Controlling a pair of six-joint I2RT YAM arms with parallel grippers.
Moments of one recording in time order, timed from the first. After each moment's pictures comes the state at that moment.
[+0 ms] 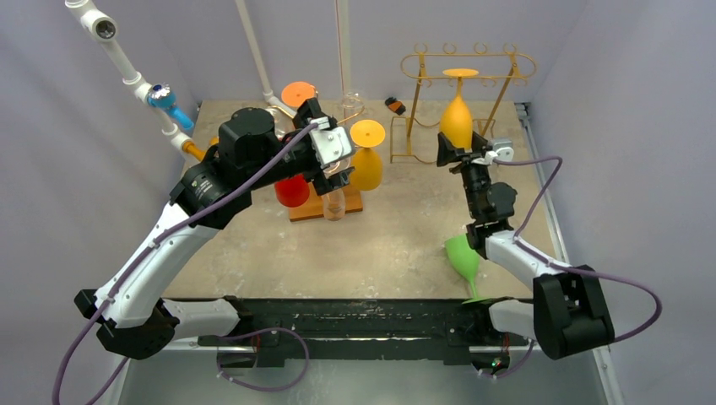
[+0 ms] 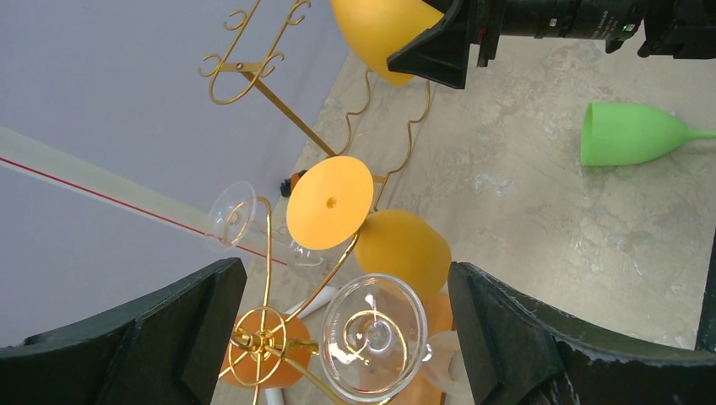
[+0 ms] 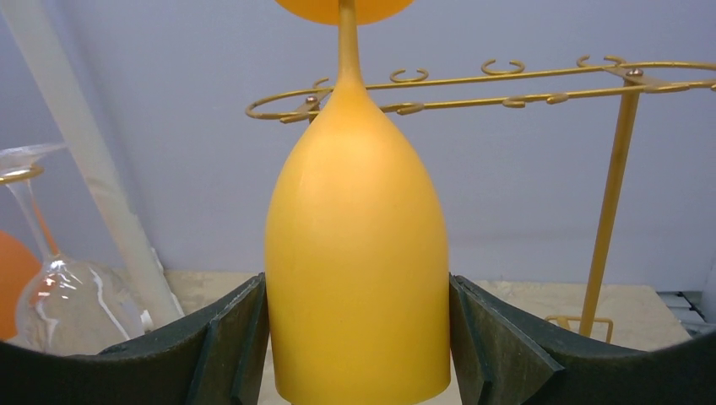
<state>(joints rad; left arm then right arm) -0.75 1.21 1.64 -0.65 0.21 0.56 0.23 1.21 0.50 1.09 0.07 0.11</state>
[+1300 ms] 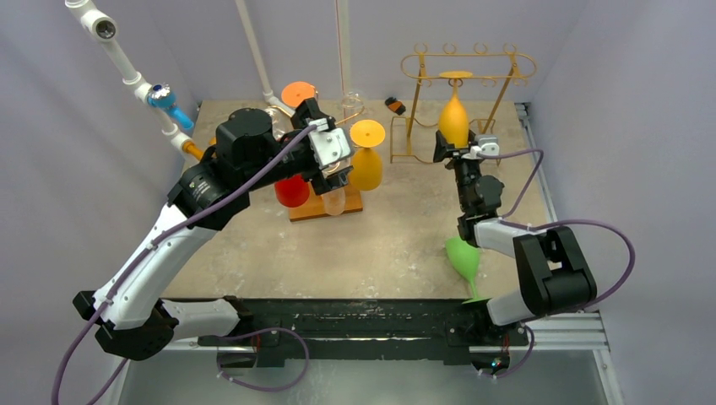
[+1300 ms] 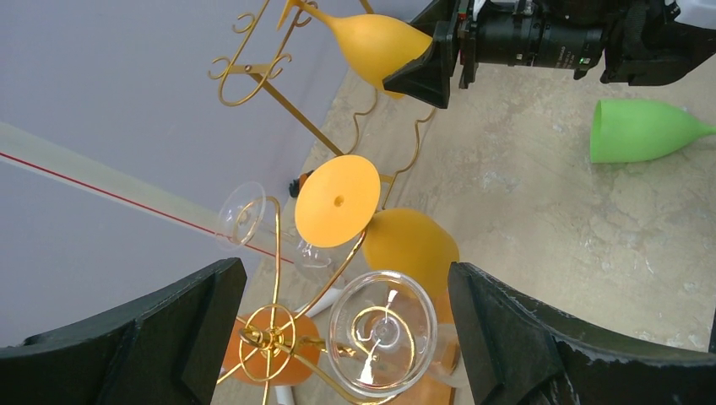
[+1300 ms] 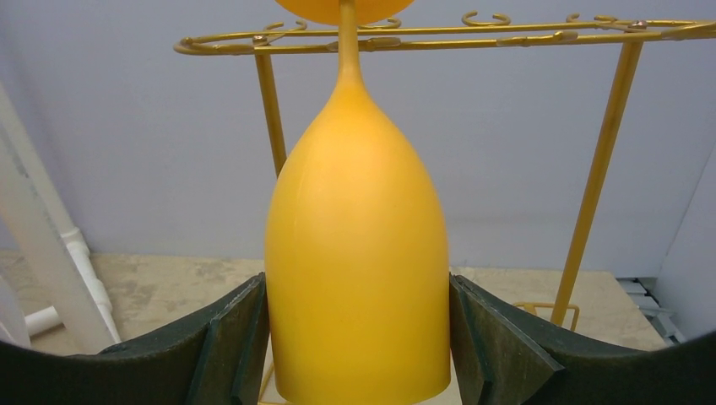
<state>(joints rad) -0.75 1.20 1.64 -0.65 0.20 0.58 0.23 1.46 0.54 1.28 0.14 0.02</state>
